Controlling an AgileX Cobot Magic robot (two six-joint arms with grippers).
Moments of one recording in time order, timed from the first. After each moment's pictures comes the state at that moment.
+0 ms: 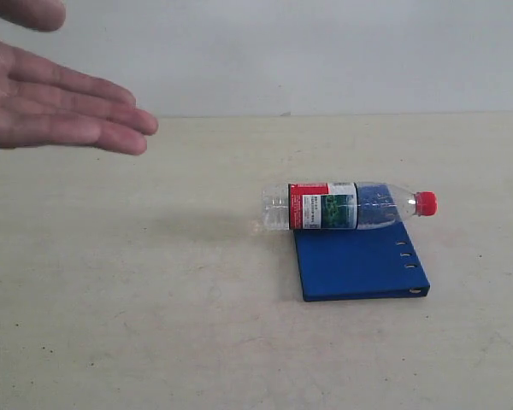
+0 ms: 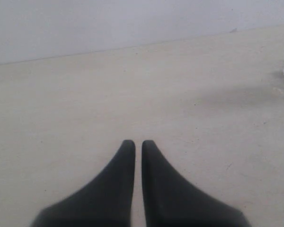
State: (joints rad) left arm 0.07 0.00 0.00 -0.13 0.36 0.24; right arm 0.01 0.00 0.00 0.73 -0.94 0.58
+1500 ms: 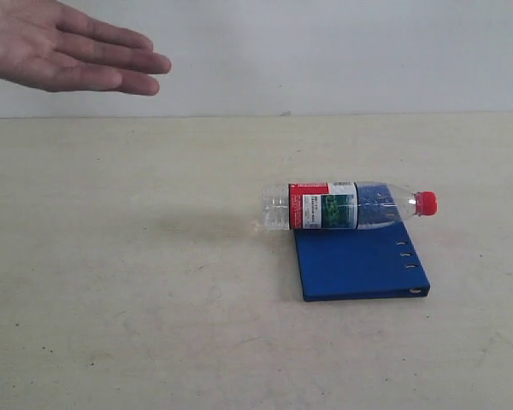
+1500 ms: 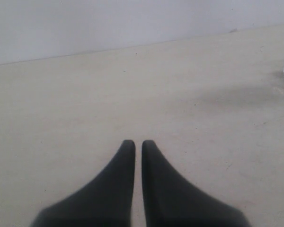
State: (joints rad) left arm 0.07 0.00 0.00 -0.13 0.36 0.24; right arm 0.13 1.04 -0.78 -0.14 0.34 0.09
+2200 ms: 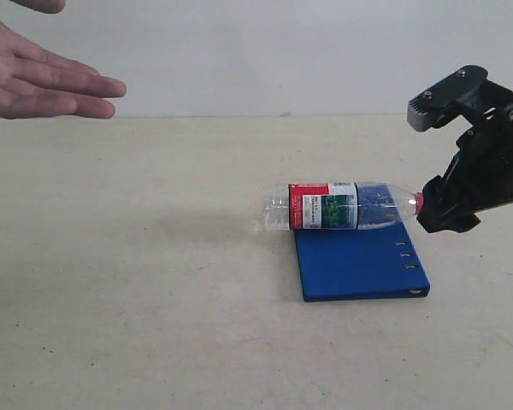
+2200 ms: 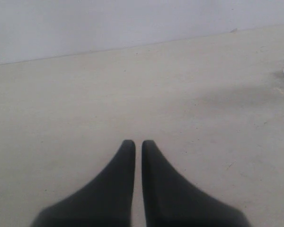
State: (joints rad) left arm 0.07 0.00 0.00 -0.13 0.36 0.24; right arm 0.20 1.53 -0.96 0.10 0.64 -0.54
